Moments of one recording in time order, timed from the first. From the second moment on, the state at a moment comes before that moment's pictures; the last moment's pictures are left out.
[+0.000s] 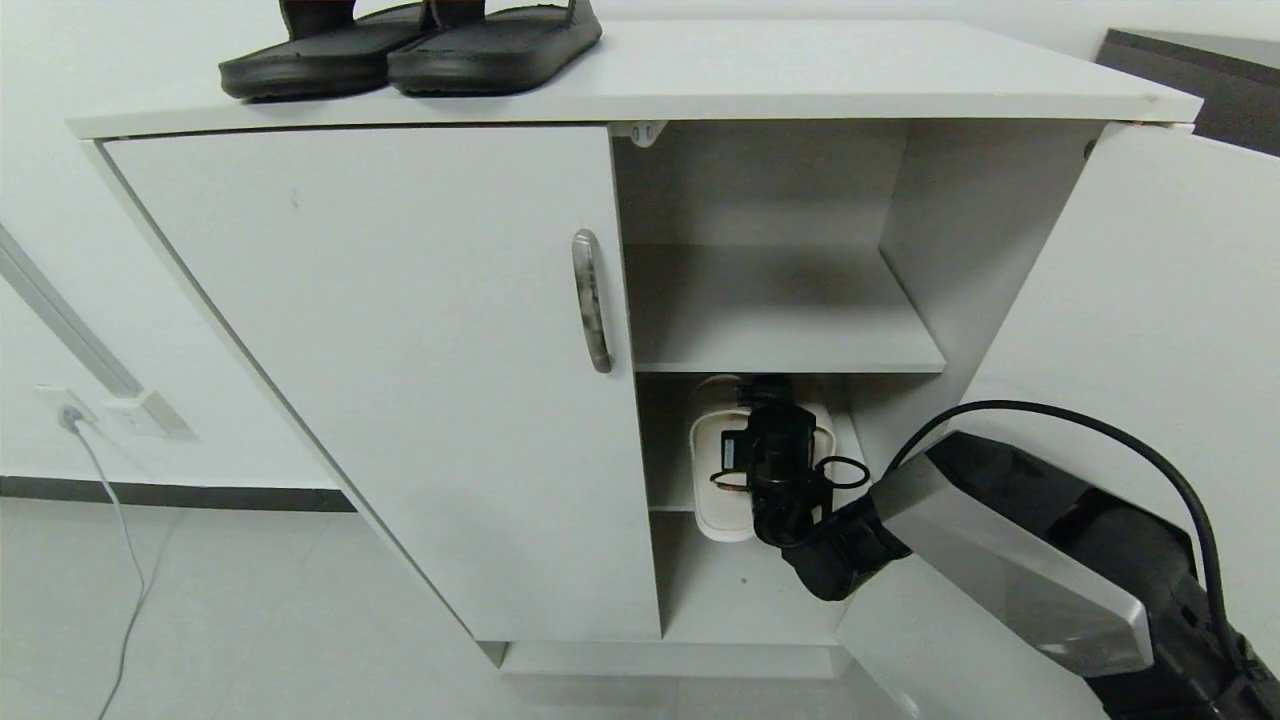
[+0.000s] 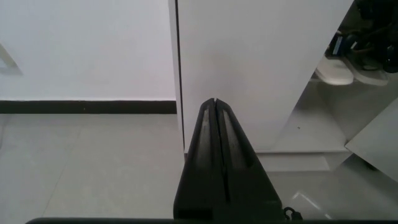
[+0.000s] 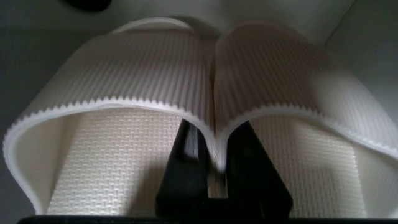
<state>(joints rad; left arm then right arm) 0.00 0.00 0.00 0.00 0.00 -0.01 0.63 2.58 -1.56 -0.97 -0.65 0.06</state>
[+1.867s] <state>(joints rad) 0.00 0.00 0.00 0.00 0.00 -0.01 0.74 2.37 -1.06 -1.18 -0.69 0.06</state>
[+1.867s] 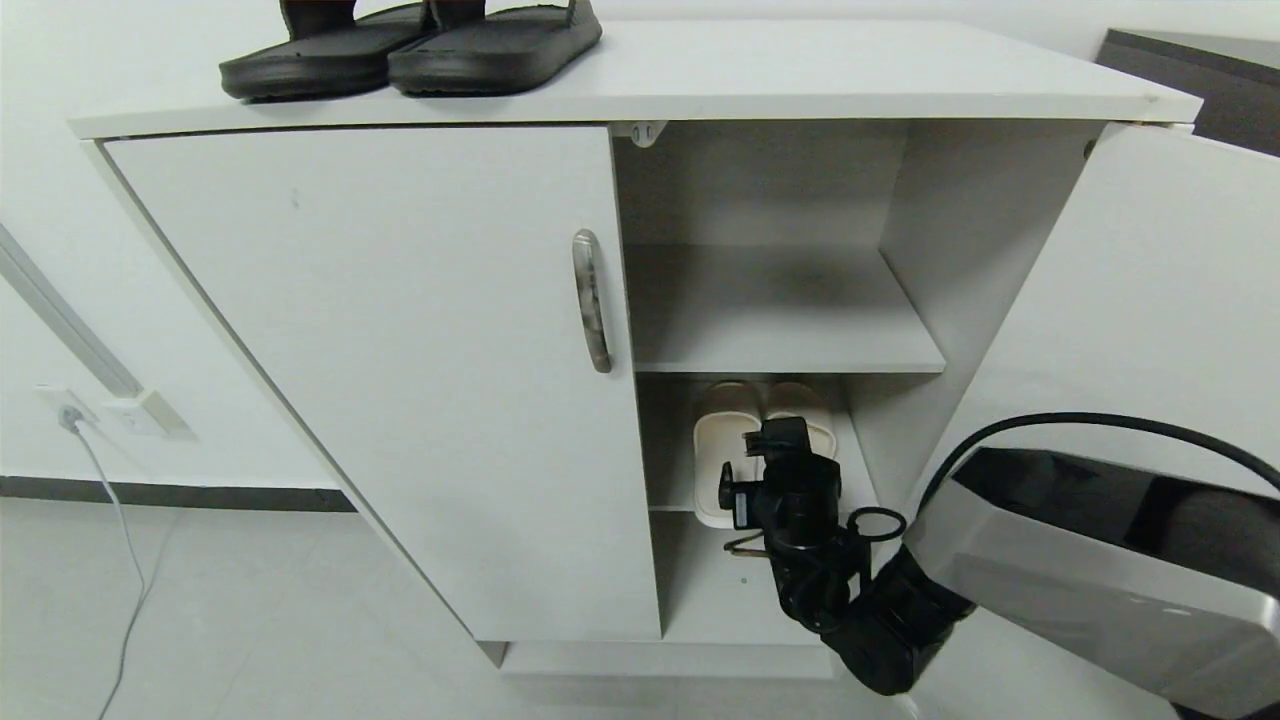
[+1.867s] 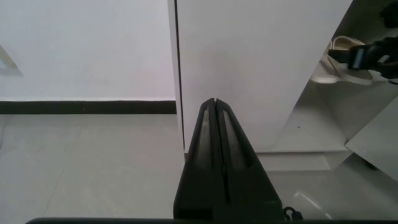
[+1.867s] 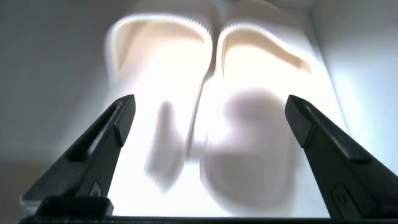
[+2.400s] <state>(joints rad) 0.00 0.00 0.00 0.00 0.00 -0.01 0.85 2.14 -0.71 -1.32 -0.69 0.06</state>
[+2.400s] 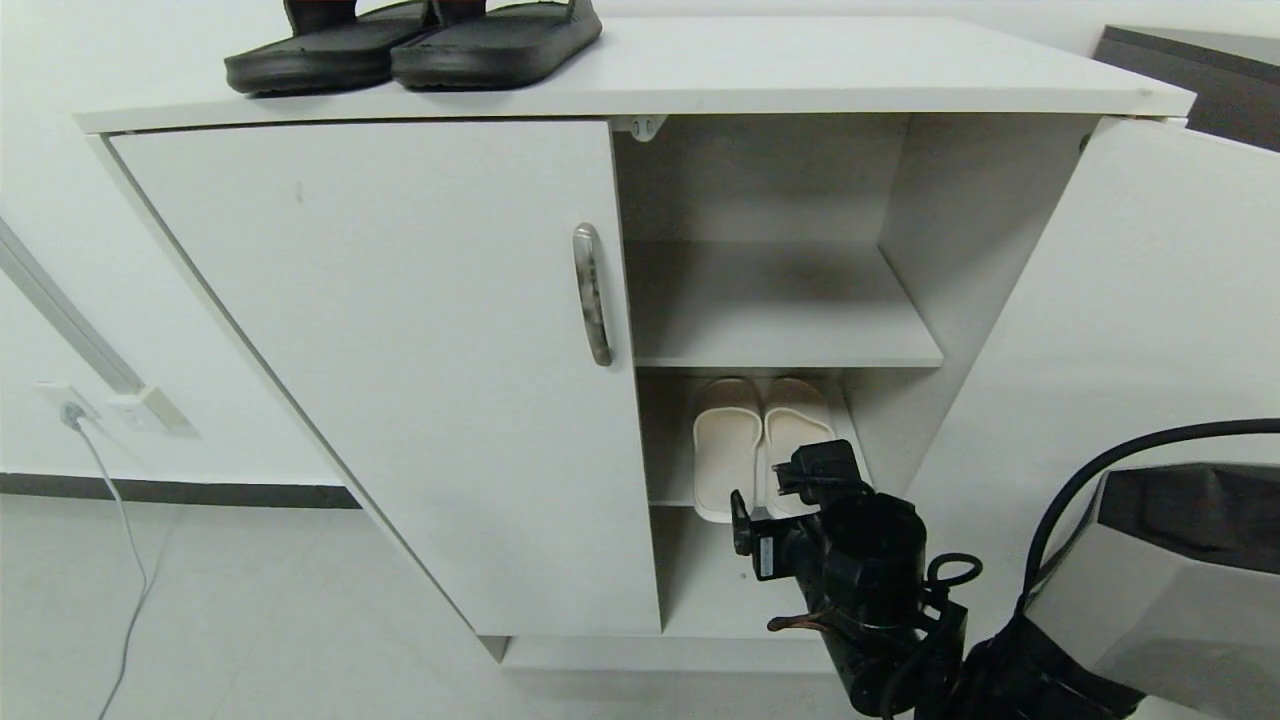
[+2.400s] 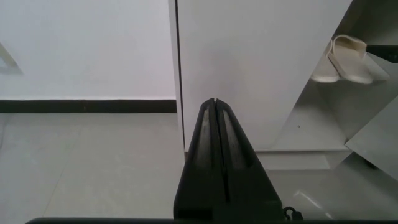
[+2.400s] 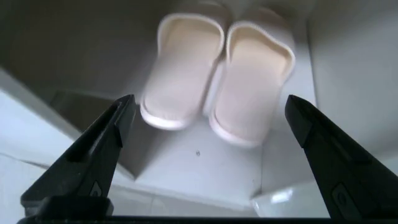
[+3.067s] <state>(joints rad) 0.00 0.00 0.00 0.00 0.00 -0.01 0.86 2.13 -0.70 -1.33 -0.69 0.06</state>
